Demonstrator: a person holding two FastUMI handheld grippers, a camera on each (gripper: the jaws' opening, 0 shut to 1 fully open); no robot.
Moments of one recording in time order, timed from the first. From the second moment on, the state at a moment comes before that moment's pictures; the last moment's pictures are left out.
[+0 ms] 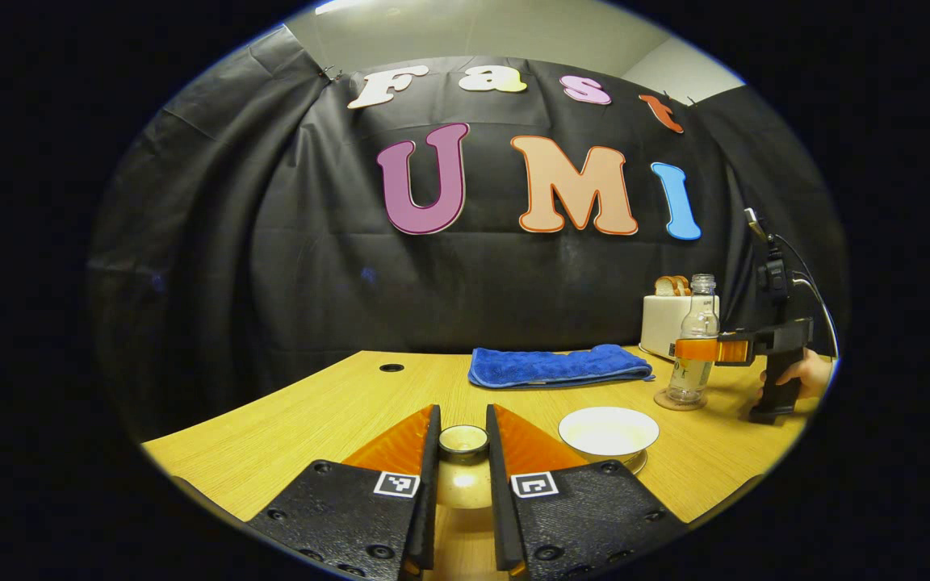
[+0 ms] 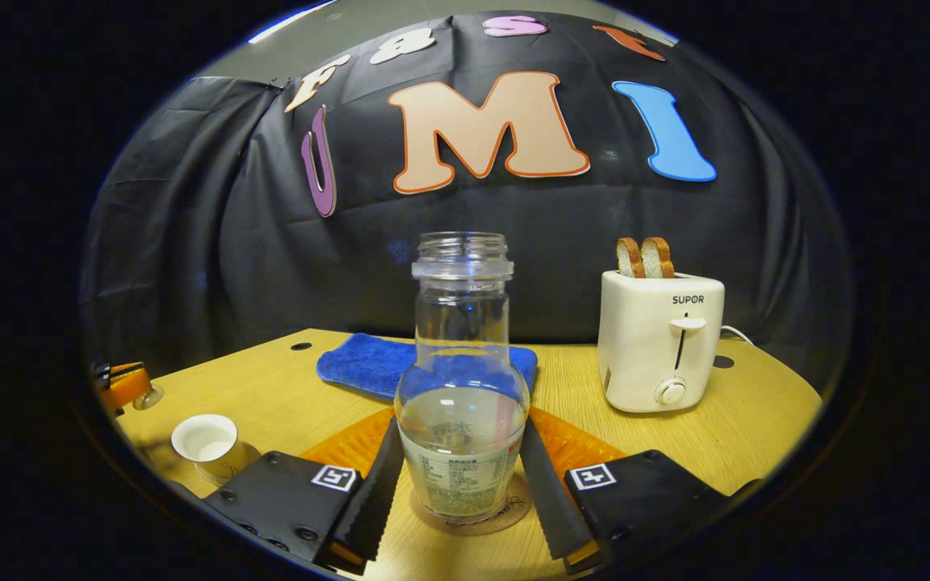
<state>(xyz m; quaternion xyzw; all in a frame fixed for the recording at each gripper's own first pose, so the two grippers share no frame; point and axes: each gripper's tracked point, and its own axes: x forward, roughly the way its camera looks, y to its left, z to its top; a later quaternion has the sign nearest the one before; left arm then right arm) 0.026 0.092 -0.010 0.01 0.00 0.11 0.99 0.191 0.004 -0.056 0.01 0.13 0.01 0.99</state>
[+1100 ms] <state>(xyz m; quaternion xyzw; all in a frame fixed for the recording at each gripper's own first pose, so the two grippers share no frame) 0.027 0.091 -0.010 0.01 0.00 0.10 0.99 0.173 0.006 -0.063 0.00 0.13 0.01 0.99</state>
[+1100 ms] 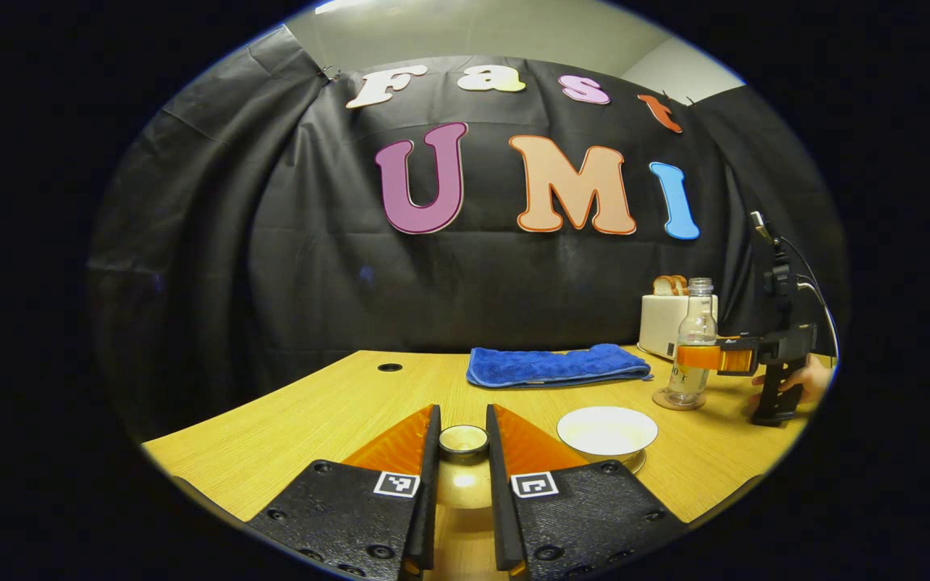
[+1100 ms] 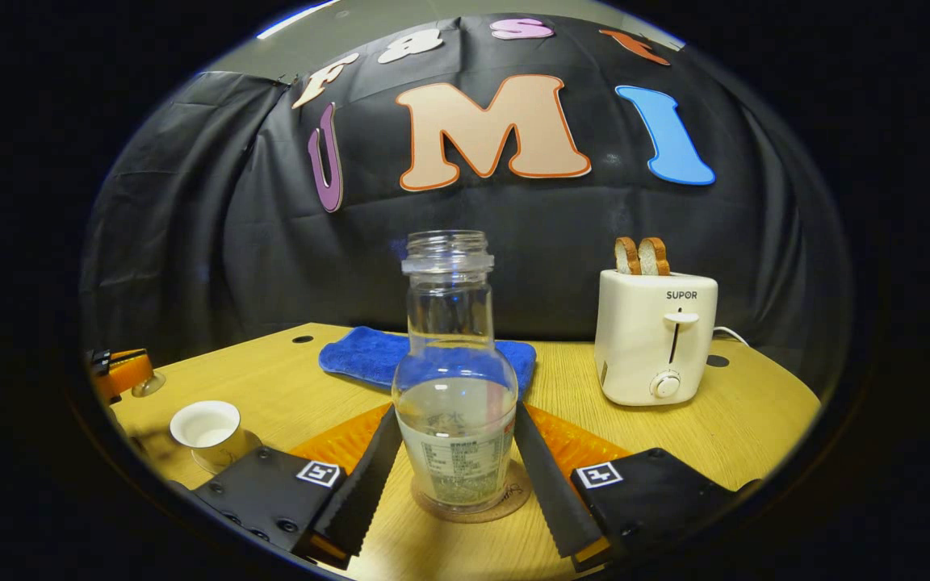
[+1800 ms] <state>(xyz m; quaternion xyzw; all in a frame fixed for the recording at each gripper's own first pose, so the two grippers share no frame) 0.067 0.050 -0.012 0.00 0.00 0.02 1.00 0.110 -0.002 -0.048 -0.01 0.09 0.00 1.00</state>
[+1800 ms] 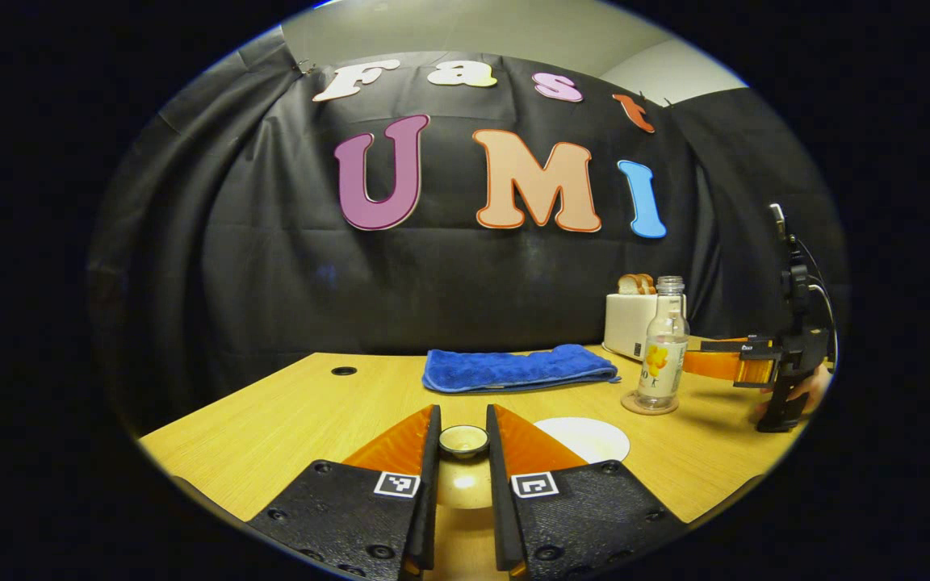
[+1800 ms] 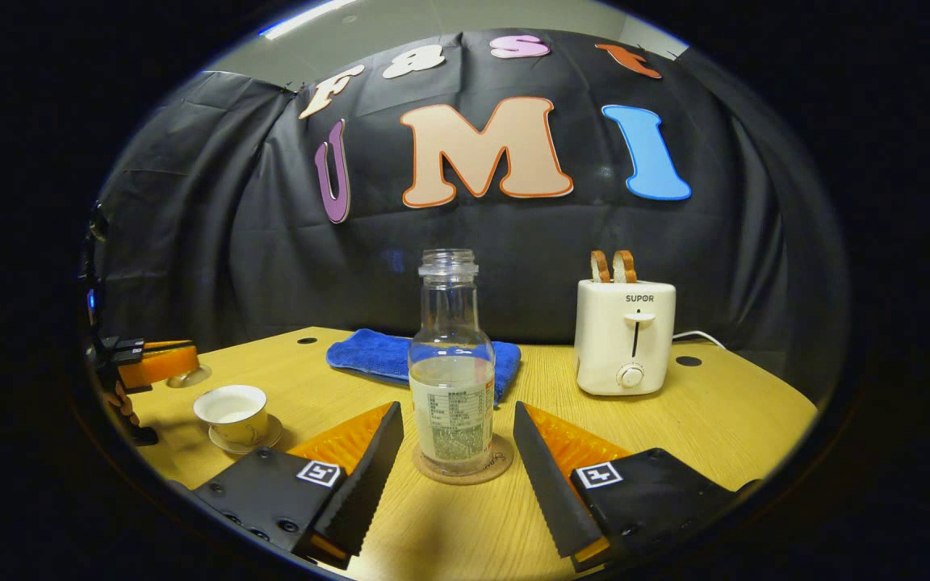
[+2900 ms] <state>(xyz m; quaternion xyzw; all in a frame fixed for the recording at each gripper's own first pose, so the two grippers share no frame) 0.097 -0.022 -0.025 0.03 0.05 -0.13 0.99 0.056 -0.010 -0.025 -0.01 0.04 -0.04 1.00</state>
